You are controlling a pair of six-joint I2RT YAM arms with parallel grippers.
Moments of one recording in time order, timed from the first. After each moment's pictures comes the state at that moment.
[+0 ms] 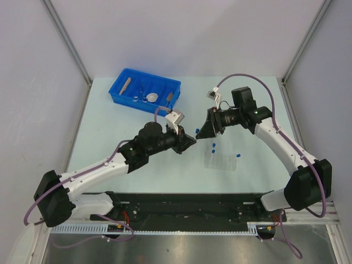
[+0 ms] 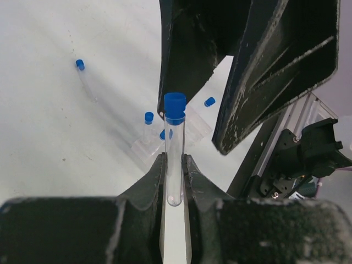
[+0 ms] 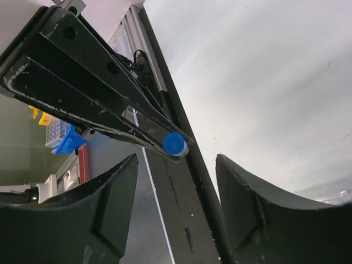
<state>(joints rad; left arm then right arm) -0.86 1.17 0.81 0.14 0.18 -0.36 0.37 1.41 1.24 -0.58 -1.04 0.14</state>
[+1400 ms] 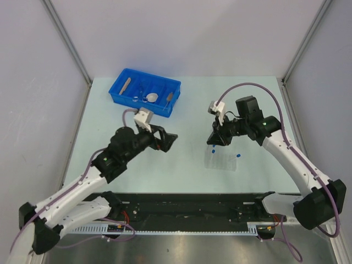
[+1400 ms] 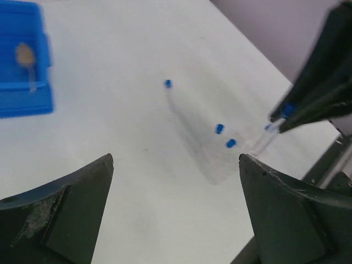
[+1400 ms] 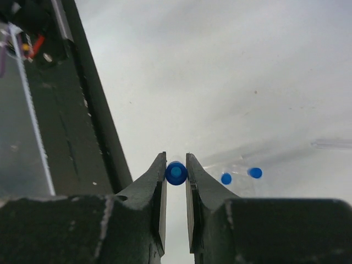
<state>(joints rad) -0.77 0.89 0.72 0.00 0.00 -0.32 0.42 1.25 1.18 -0.72 -0.76 -0.33</state>
